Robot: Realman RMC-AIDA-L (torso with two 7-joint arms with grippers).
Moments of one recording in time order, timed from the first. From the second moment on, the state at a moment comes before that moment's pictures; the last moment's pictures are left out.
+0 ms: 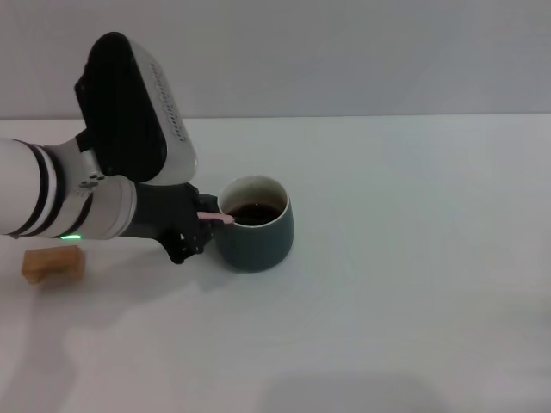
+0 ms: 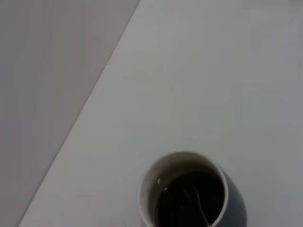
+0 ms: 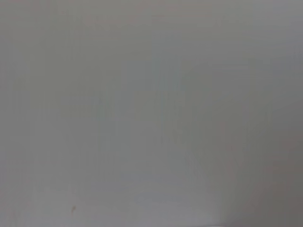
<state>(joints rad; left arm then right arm) -0.31 -2.06 -1.54 -1.68 2.52 -1.23 1.01 0.13 2.09 0.64 0.25 -1.90 -1.34 -0.04</state>
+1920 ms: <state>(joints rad) -0.34 -2.06 -1.56 -1.64 2.54 -1.15 0.99 0.13 2.08 0.64 0.25 -1.90 -1.35 -0.04</state>
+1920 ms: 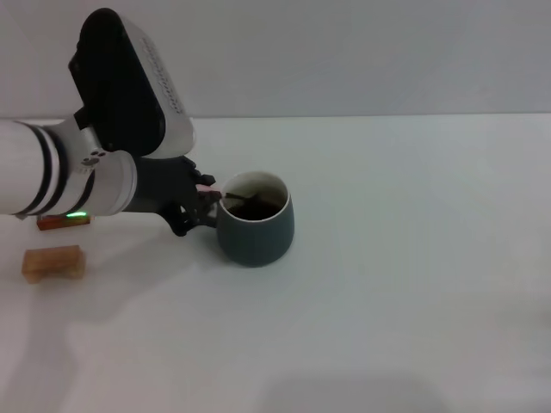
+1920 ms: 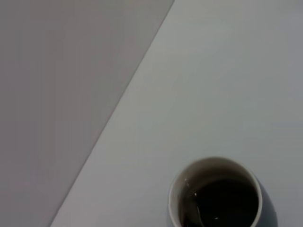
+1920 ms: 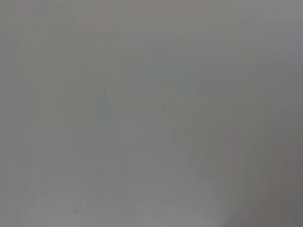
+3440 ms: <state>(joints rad) -0.31 -2.06 -1.50 -1.68 2.54 -1.17 1.00 0.13 2.08 0.63 0.26 -1.91 -1.35 -0.05</state>
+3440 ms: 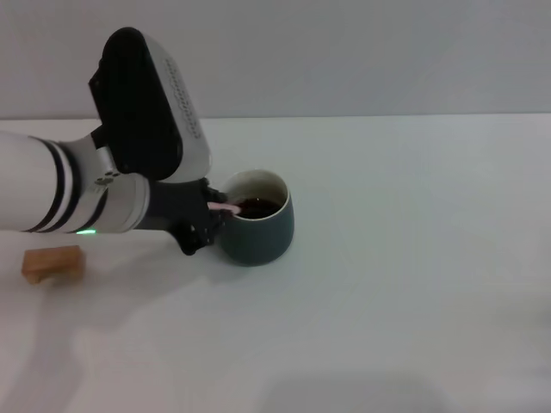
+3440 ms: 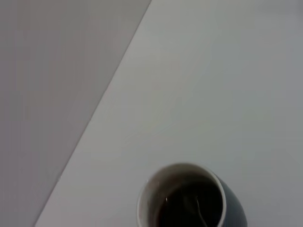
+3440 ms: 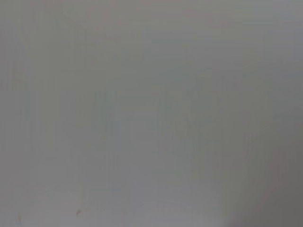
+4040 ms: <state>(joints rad) -0.31 -2.06 -1.54 -1.67 2.56 -1.19 0.99 0.13 2.08 0.63 0.26 -1.91 -1.35 -0.05</state>
